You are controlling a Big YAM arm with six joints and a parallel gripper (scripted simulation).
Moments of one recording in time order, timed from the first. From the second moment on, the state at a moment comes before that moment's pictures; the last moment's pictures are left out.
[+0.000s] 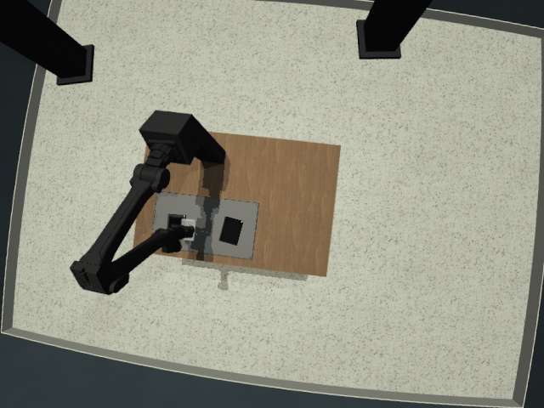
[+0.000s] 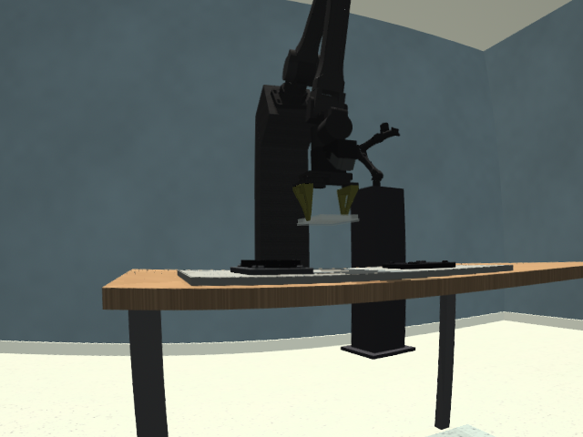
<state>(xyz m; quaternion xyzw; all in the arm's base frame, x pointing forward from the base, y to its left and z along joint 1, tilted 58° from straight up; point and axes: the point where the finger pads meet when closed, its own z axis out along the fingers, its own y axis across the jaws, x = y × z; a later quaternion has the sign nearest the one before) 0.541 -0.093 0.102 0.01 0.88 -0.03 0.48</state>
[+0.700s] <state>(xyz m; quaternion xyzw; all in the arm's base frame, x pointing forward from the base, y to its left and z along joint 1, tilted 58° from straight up) 0.538 -0.158 0.108 0.01 0.88 -0.03 0.48</state>
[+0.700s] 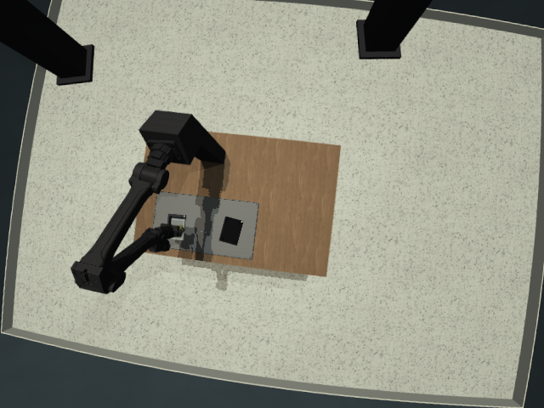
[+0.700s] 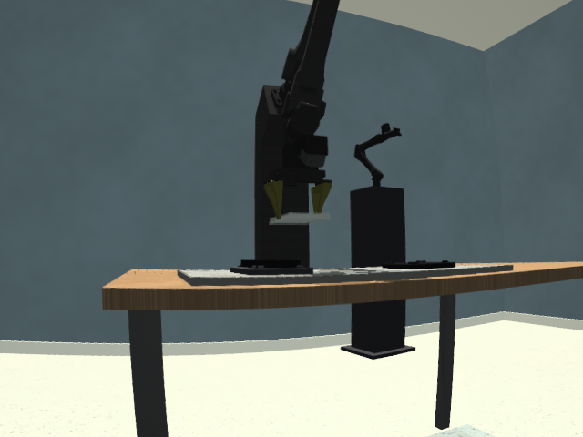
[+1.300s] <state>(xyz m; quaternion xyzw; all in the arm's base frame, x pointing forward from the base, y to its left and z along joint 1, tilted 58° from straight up) 0.536 -0.211 0.113 0.01 0.88 -0.03 0.48</state>
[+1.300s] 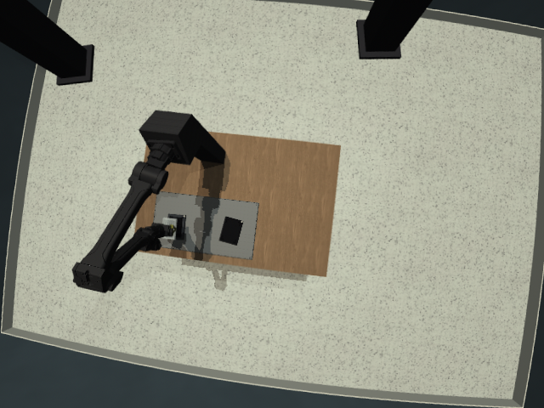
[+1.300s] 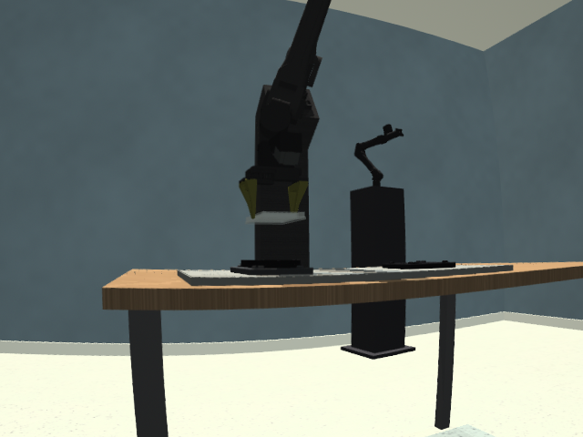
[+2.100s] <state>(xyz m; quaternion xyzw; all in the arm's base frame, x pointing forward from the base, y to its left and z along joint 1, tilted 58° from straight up) 0.534 -0.223 0.113 0.01 0.88 -0.04 0.48</state>
